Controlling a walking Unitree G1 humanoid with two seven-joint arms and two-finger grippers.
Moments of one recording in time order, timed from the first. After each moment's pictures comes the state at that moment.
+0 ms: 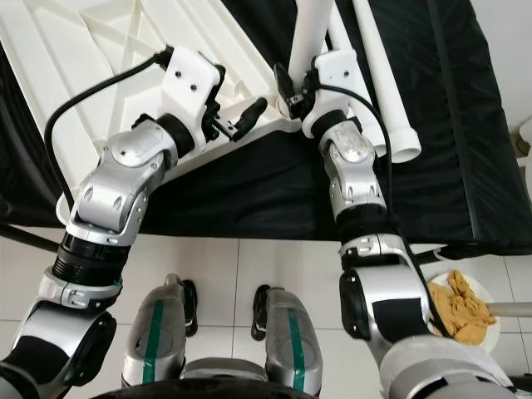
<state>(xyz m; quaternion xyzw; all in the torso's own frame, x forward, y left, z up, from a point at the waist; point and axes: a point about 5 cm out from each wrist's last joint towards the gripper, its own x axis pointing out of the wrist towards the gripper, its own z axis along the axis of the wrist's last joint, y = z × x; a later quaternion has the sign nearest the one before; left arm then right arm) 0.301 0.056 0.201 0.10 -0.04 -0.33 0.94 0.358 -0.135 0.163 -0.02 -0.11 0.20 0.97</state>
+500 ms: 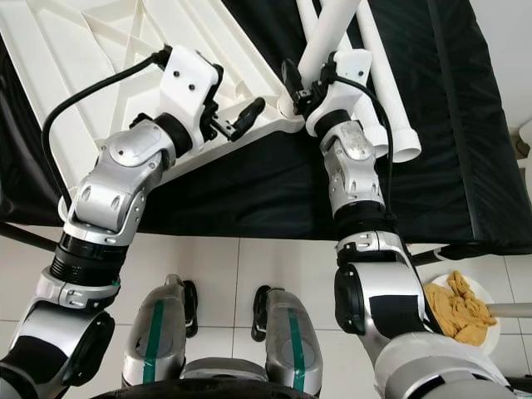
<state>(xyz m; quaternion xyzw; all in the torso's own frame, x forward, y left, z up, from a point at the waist) 0.300 0.058 0.203 0.10 -0.04 -0.33 0.94 0.368 -0.141 0.163 0.04 -0.07 0.17 0.98</state>
